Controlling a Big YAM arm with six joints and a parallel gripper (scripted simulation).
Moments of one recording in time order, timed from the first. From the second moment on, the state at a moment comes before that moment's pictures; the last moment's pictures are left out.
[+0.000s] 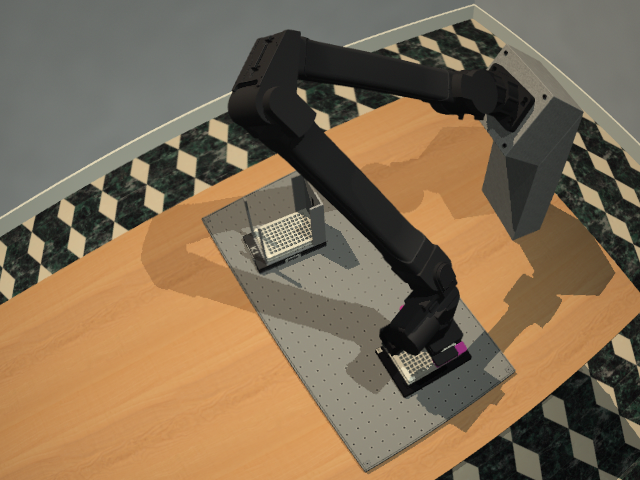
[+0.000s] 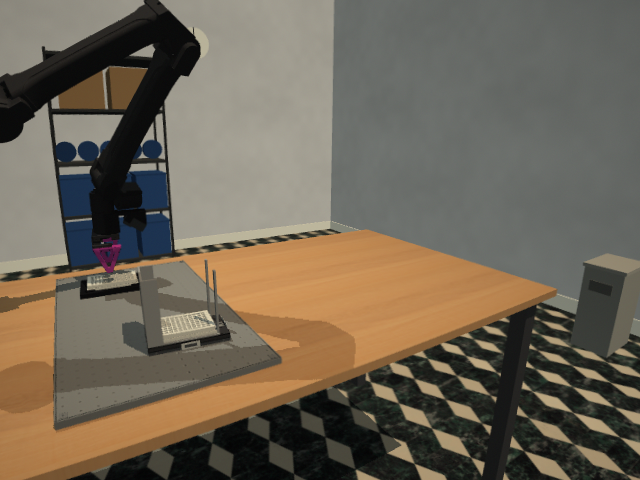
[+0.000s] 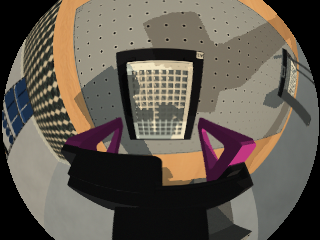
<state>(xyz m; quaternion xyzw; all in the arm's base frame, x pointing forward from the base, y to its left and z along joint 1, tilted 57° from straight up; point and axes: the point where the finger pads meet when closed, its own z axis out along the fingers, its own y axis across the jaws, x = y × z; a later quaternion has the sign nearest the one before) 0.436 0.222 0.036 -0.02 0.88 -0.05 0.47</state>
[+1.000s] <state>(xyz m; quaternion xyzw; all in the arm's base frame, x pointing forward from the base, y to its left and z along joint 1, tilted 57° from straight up) 0.475 0.218 0.016 -0.02 0.88 -0.05 0.47</state>
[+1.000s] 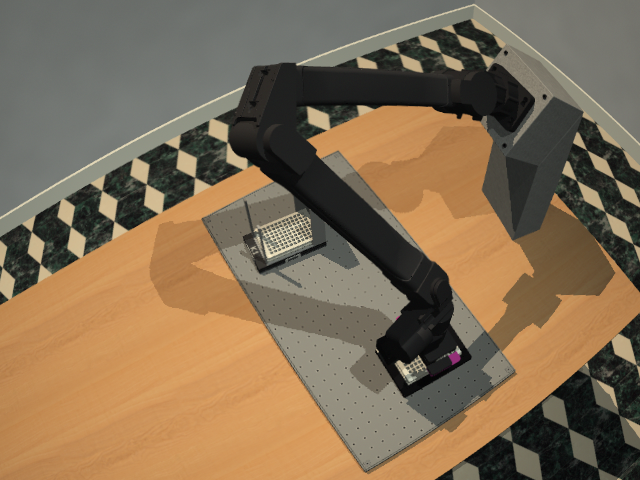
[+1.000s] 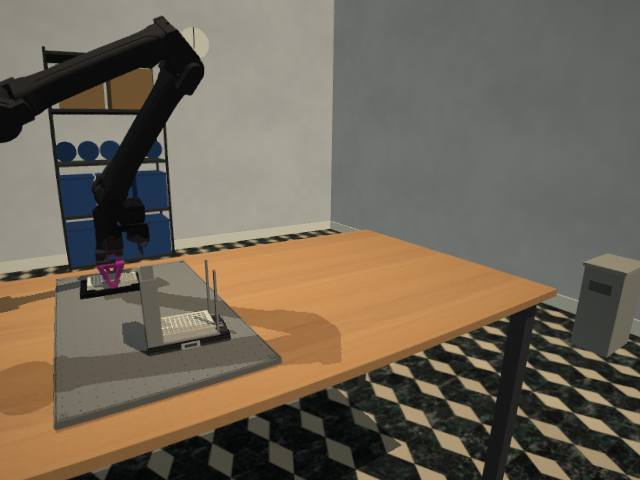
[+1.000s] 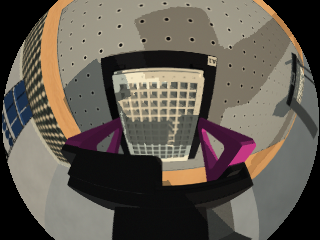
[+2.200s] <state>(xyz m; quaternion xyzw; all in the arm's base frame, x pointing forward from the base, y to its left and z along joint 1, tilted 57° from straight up) 0.475 0.219 0.015 -0.02 0.88 -0.05 0.47</state>
